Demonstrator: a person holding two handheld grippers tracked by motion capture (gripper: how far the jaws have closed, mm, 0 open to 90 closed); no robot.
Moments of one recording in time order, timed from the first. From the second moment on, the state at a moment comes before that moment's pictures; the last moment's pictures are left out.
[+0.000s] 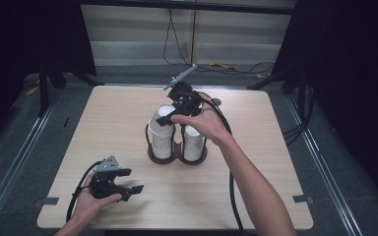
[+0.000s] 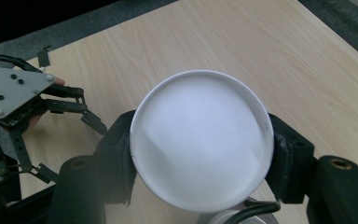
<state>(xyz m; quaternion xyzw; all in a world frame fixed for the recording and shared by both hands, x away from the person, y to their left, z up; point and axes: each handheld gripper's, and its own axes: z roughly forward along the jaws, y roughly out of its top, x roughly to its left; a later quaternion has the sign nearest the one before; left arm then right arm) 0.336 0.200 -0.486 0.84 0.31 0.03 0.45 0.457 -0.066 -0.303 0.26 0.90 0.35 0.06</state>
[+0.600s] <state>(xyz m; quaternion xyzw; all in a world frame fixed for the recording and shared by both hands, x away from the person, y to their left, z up) 0.336 0.194 -0.482 0.83 0.31 0.06 0.47 0.437 -0.096 -0.296 0.27 0.86 0.42 0.07</state>
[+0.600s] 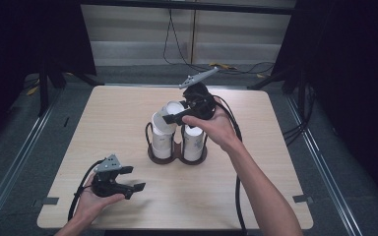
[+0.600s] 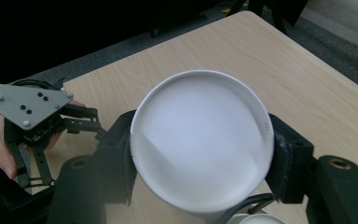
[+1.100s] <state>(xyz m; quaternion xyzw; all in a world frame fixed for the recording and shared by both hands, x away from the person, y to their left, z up) 0.341 0.196 -0.468 0.80 0.31 0.05 0.51 0.411 -0.115 -0.302 0.26 0.85 0.46 0.07</state>
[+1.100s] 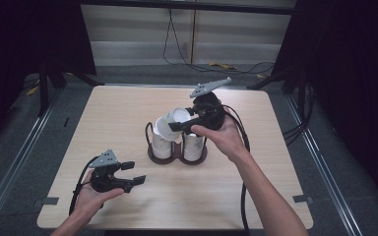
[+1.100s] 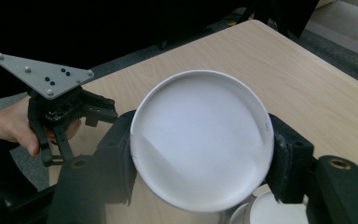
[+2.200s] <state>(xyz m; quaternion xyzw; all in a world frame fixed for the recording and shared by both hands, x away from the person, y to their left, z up) 0.352 0.150 -0.441 0.81 0.26 0.03 0.53 0.368 -0.142 -0.367 0.29 0.83 0.48 0.01</state>
